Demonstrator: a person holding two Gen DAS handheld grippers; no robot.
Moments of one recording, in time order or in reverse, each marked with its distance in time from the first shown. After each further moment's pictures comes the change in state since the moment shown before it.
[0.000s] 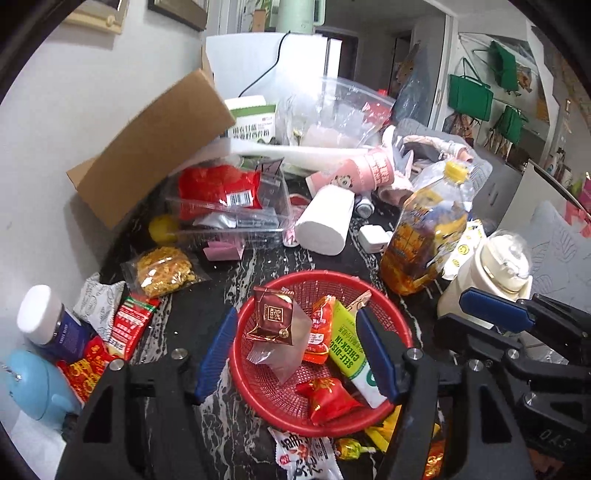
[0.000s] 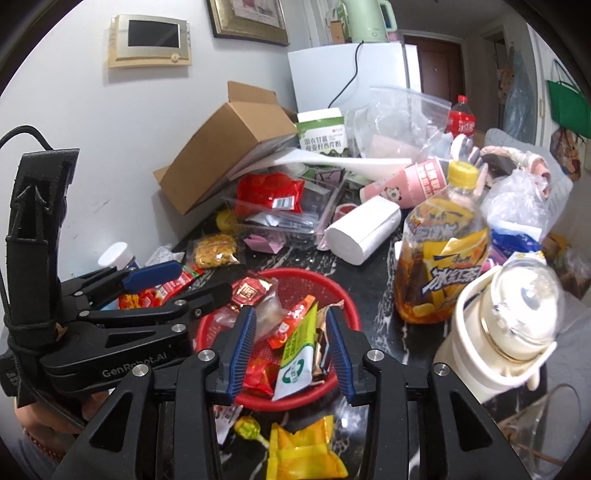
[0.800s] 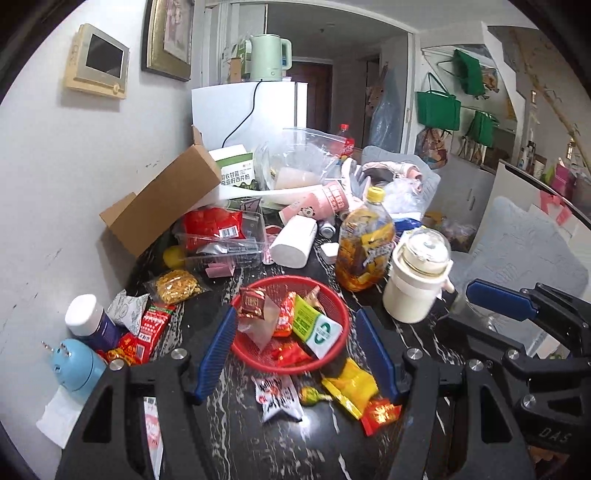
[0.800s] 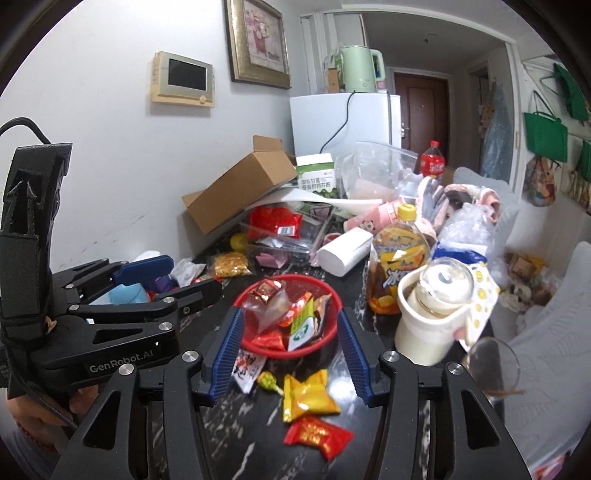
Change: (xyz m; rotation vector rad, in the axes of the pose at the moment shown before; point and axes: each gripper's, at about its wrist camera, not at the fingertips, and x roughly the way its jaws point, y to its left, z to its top) left arm -0.125 -0.041 -0.034 0.085 -0.120 -0.021; right arm -0.127 0.035 -0.038 -0.032 -0.127 -0.069
